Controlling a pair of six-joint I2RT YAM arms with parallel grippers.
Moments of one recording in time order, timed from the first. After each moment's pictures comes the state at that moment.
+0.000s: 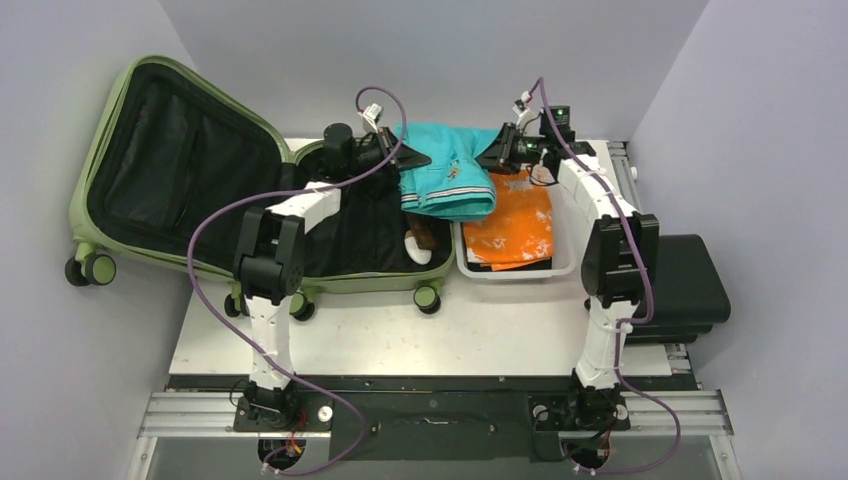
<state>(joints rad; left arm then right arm) -0.26 2.15 1.59 0.57 0.91 -1.24 0.14 2.08 1.82 -0.33 -0.85 0.57</state>
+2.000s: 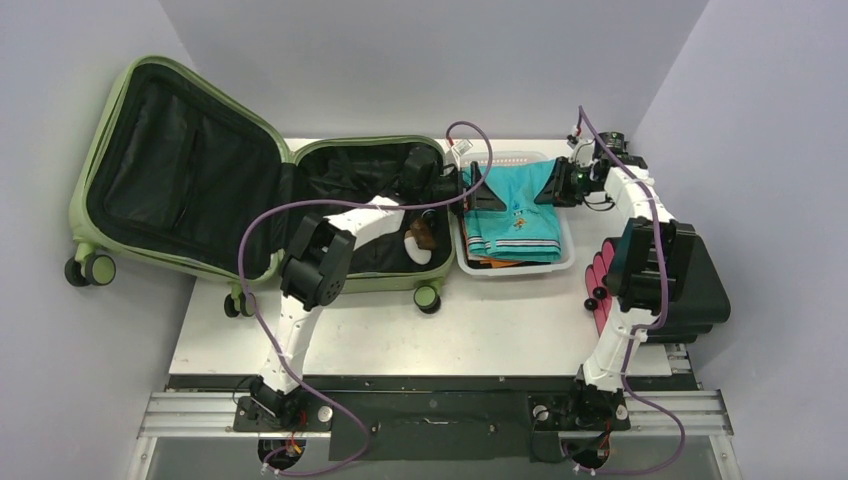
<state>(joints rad) -0.59 2.30 1.73 0.36 0.83 -0.96 -0.12 1.99 1.64 -0.71 -0.63 0.10</state>
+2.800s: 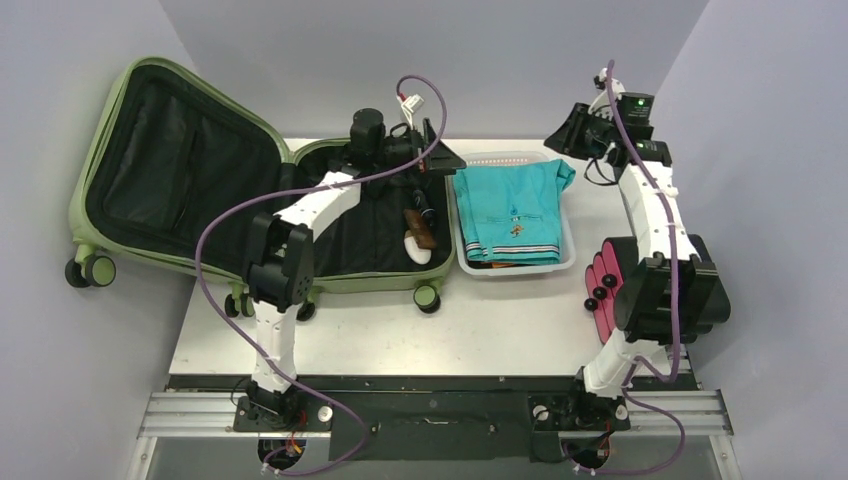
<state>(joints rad) -0.43 2.14 1.75 0.27 0.97 -0.93 -0.10 1.73 1.72 -0.53 -0.51 0.19</state>
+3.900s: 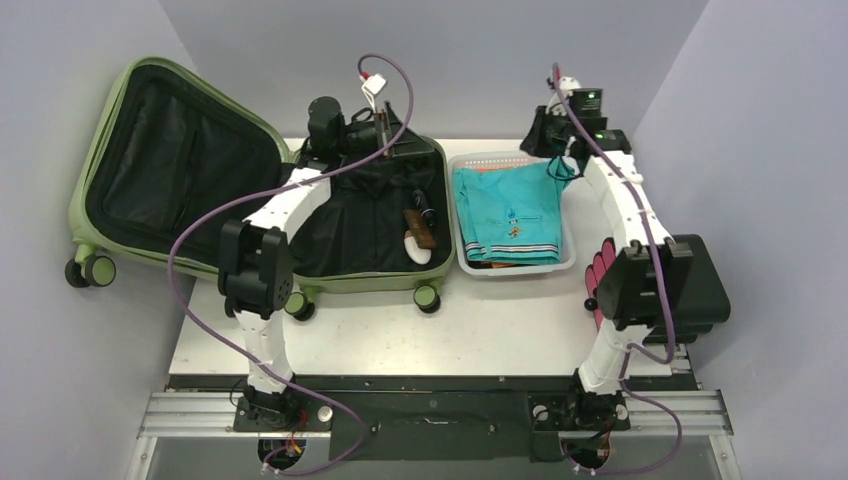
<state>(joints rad) -0.30 2.01 1.68 0.47 1.11 -1.03 0.10 1.91 1.83 -0.57 -0.35 0.18</state>
